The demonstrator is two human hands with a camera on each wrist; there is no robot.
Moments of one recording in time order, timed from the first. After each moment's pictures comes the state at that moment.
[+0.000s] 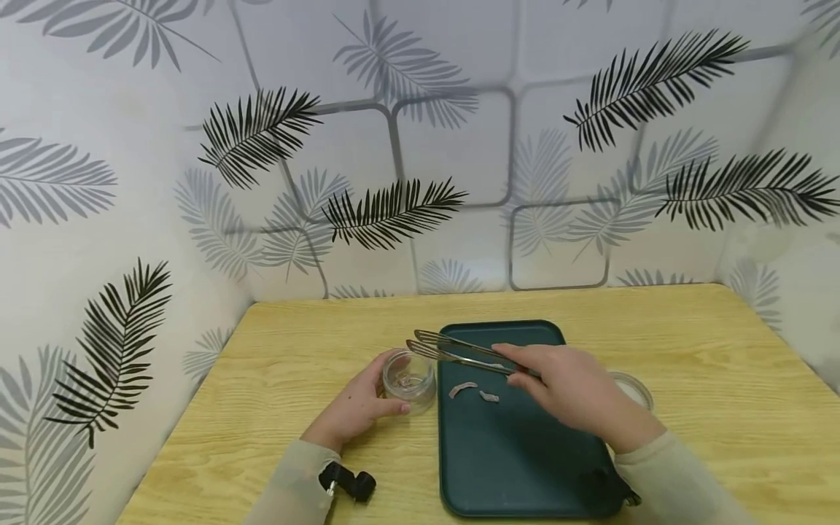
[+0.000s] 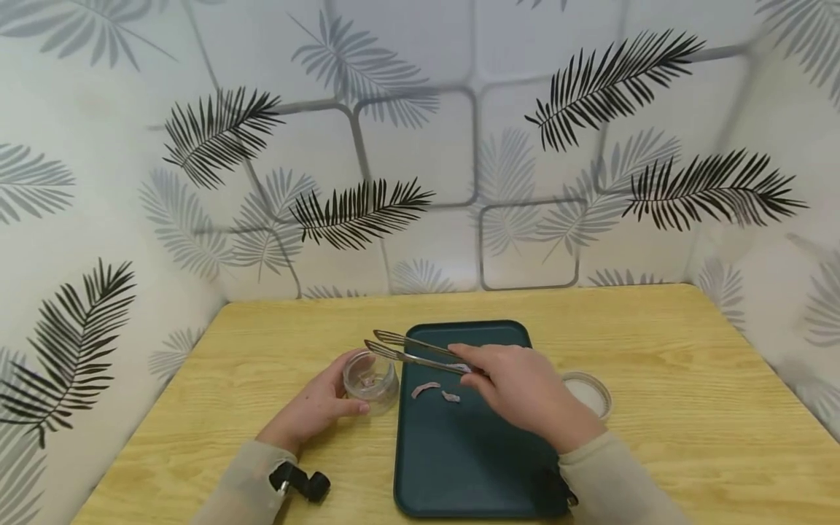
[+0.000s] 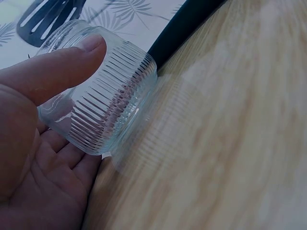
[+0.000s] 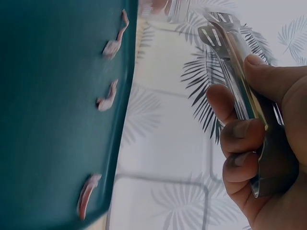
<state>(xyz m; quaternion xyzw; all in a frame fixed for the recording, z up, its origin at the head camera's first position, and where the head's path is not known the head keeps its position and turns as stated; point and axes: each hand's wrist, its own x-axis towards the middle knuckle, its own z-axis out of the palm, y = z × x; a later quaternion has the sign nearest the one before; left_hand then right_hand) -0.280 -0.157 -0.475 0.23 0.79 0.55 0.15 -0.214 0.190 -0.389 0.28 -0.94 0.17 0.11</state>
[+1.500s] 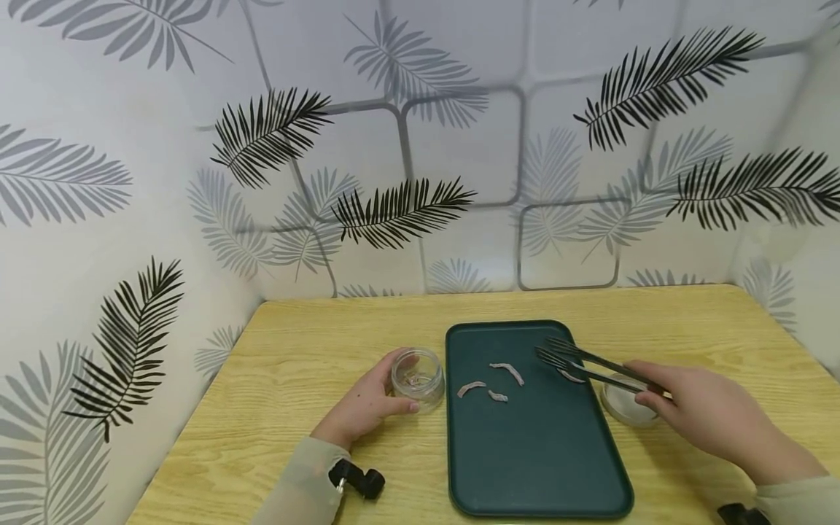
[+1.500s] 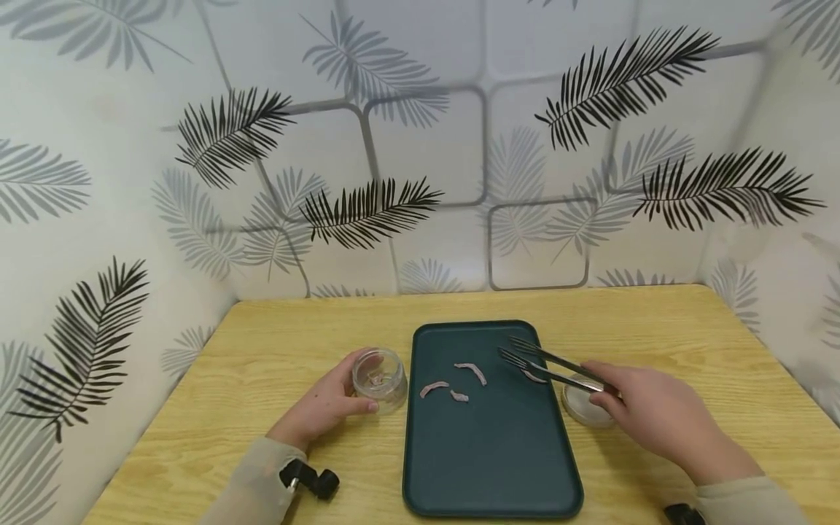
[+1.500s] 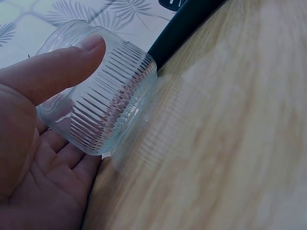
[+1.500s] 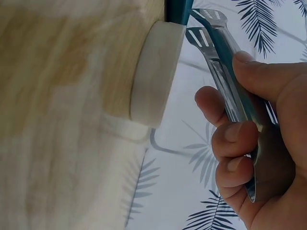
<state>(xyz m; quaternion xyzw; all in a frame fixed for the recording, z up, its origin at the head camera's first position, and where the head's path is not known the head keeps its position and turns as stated) -0.279 -0.158 -0.473 0.22 0.79 0.56 0.15 -0.184 0.313 -0.415 0.15 -0.98 0.11 0.07</state>
